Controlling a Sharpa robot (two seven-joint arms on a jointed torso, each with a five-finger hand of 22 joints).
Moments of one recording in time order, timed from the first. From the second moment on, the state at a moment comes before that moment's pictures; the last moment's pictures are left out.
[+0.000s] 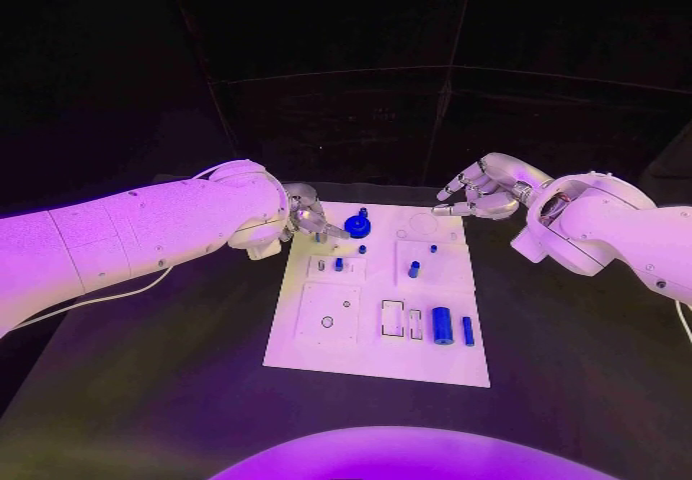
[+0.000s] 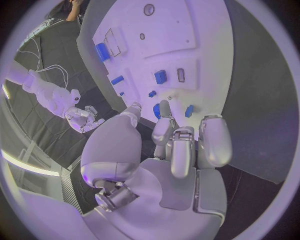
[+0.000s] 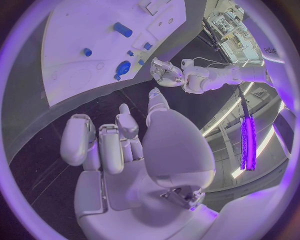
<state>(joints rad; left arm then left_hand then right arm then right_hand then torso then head) 1.32 -0.65 -0.11 1.33 -0.99 0.05 -0.52 0.95 -0.11 0.14 0.23 0.05 0.92 0.03 0.70 0.55 1.36 -0.04 1.25 1.11 1.47 -0.10 1.57 1.31 0.08 1.41 0.01 1.34 1.23 1.26 -0.88 -0.03 1.49 -1.05 -0.26 -0.05 1.29 -0.09 -0.14 0.24 0.23 0.96 0.14 0.14 0.07 1.33 0.05 1.12 1.16 1.47 -0.02 1.45 1.31 0.08 1.38 0.09 1.37 1.14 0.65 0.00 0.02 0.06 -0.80</state>
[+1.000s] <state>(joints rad) 1.36 -0.46 -0.13 0.93 -1.02 0.28 -0.51 1.04 -0.07 0.05 0.26 0.05 0.89 0.05 0.66 0.50 1.34 -0.02 1.24 1.09 1.47 -0.09 1.57 1.31 0.08 1.39 0.03 1.32 1.21 1.26 -0.86 -0.03 1.48 -1.05 -0.25 -0.04 1.31 -0.08 -0.14 0.25 0.24 0.96 0.14 0.14 0.07 1.33 0.05 1.12 1.16 1.47 -0.02 1.45 1.31 0.08 1.38 0.09 1.37 1.14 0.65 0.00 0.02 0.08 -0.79</state>
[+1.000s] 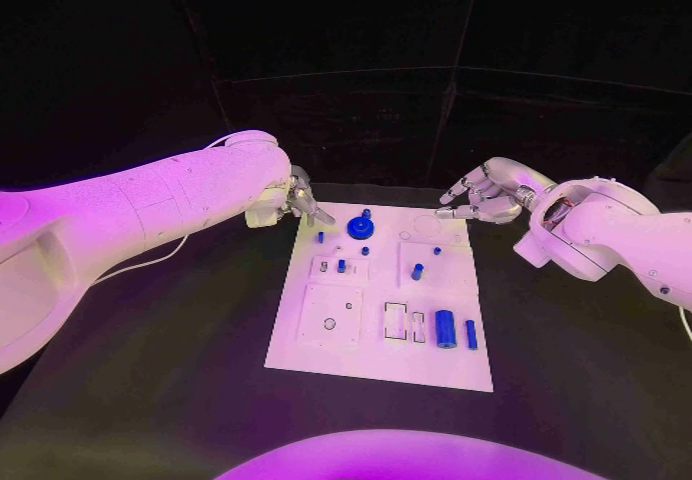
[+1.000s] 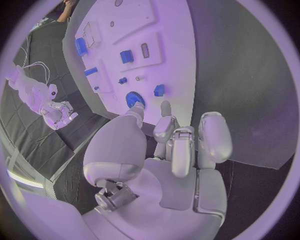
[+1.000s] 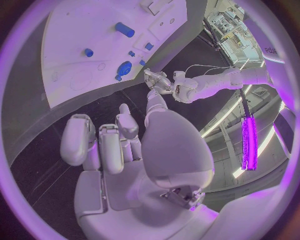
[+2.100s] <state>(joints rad) 1.33 -0.42 -0.13 0.87 -1.04 0.30 -0.49 1.13 -0.02 0.00 0.24 0.05 0.89 0.06 0.65 0.48 1.34 -0.02 1.24 1.08 1.47 -0.08 1.57 1.31 0.08 1.39 0.03 1.32 1.21 1.26 -0.86 -0.03 1.47 -1.05 -0.25 -0.04 1.33 -0.06 -0.14 0.25 0.25 0.96 0.14 0.15 0.07 1.33 0.05 1.12 1.16 1.47 -0.02 1.45 1.31 0.08 1.38 0.09 1.37 1.14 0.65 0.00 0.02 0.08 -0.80</state>
